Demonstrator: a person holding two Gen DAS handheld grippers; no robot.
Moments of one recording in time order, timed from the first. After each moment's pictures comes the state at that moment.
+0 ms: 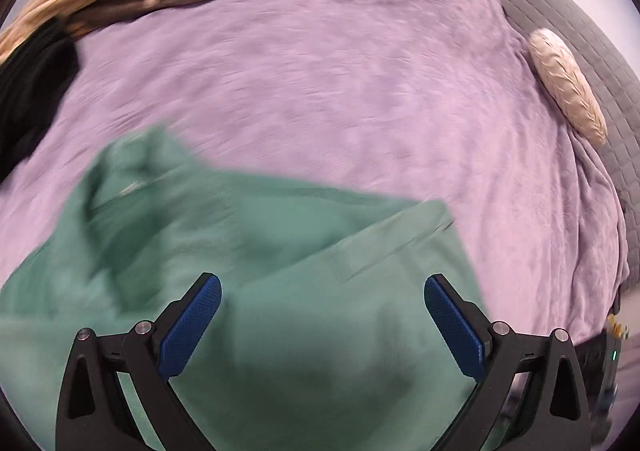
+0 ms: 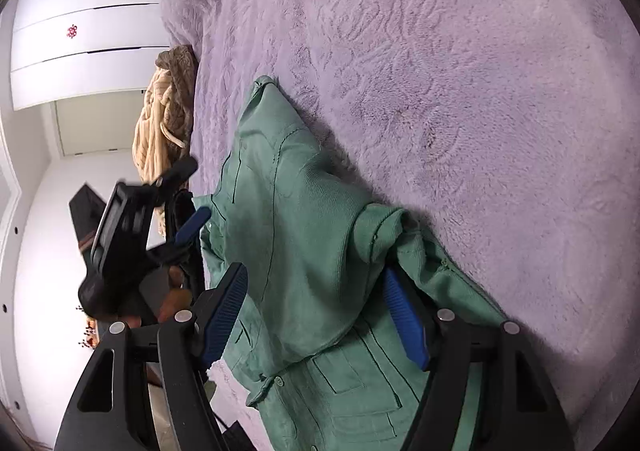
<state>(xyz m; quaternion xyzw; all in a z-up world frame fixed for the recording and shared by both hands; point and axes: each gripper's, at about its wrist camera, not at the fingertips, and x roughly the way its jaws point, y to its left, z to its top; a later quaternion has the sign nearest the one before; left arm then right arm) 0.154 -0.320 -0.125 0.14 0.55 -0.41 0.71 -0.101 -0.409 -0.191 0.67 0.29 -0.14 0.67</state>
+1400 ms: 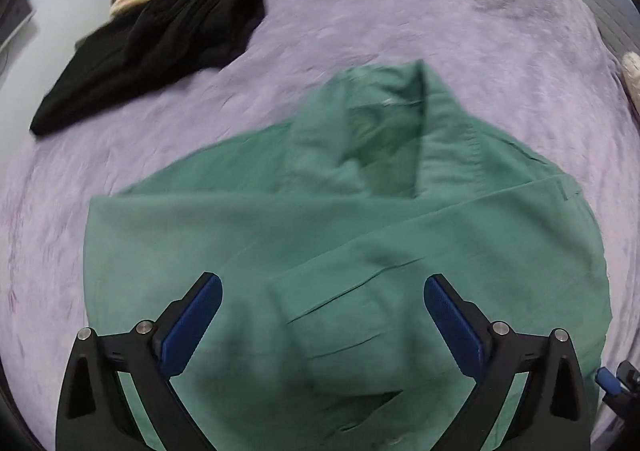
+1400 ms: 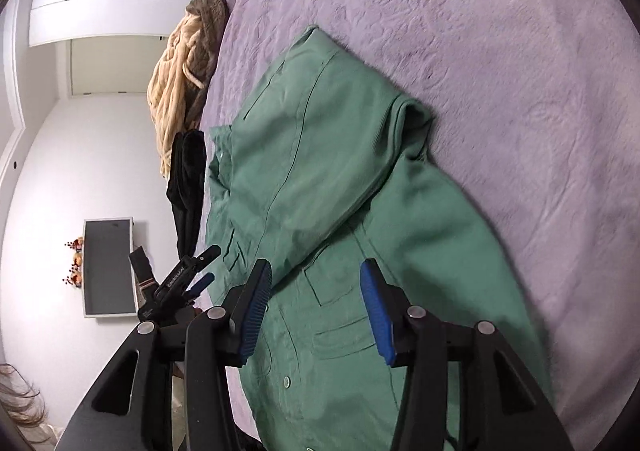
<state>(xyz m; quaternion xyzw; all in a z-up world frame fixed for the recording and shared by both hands) 0.195 -0.137 -0.133 0.15 0.56 -0.22 0.79 -0.125 -0.369 -0.150 0.61 0.36 -0.09 0.70</state>
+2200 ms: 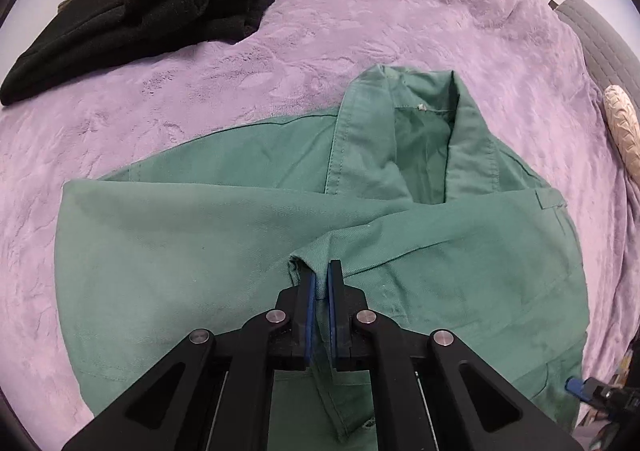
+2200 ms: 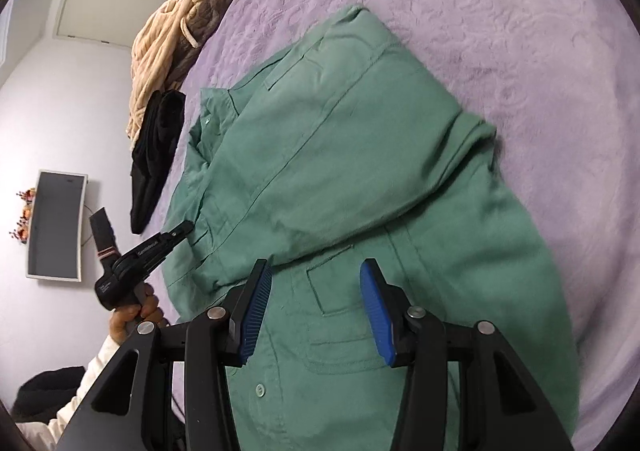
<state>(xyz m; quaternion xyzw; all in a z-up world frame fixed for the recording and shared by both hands) 0.232 -0.108 -0.151 0.10 0.57 -0.28 0.76 -0.086 -0.339 -0.126 0.50 0.43 -0.13 0.74</state>
